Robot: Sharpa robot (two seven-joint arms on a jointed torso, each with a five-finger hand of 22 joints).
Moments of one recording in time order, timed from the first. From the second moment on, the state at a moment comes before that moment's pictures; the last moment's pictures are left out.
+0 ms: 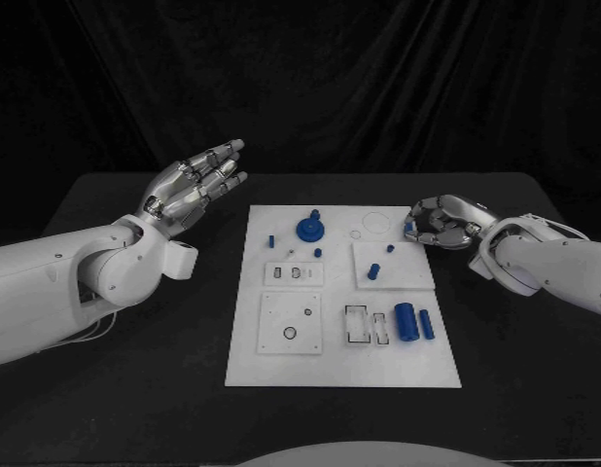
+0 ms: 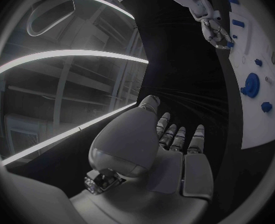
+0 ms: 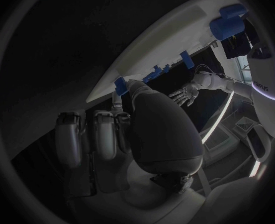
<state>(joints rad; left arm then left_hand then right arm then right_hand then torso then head) 1.31 -0.87 -0.21 1.45 -0.02 0.02 0.67 1.56 0.20 -0.09 0.22 0.70 0.35 0.11 0.04 0.04 0.06 0.10 0.02 0.02 0.00 0.11 0.00 0.00 0.16 0.00 0.26 0.00 0.00 1.18 -0.82 -0.21 1.03 -1.03 -0.42 0.42 1.40 -0.10 0.20 0.28 0.41 0.70 0.07 0.61 0.30 1.46 -0.02 1.57 1.31 1.46 -0.08 1.57 1.31 0.01 1.47 0.04 1.57 1.31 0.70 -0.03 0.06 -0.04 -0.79</state>
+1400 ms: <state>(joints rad) 1.31 -0.84 -0.21 1.43 -0.02 0.03 0.66 1.56 0.20 -0.08 0.21 0.70 0.35 0.11 0.04 0.04 0.06 0.10 0.02 0.02 0.00 0.11 0.00 0.00 0.16 0.00 0.26 0.00 0.00 1.26 -0.73 -0.21 1.39 -1.14 -0.36 0.34 1.42 -0.10 0.21 0.26 0.39 0.71 0.09 0.60 0.28 1.47 0.00 1.57 1.31 1.47 -0.06 1.57 1.31 0.01 1.47 0.04 1.57 1.31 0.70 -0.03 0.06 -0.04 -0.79</state>
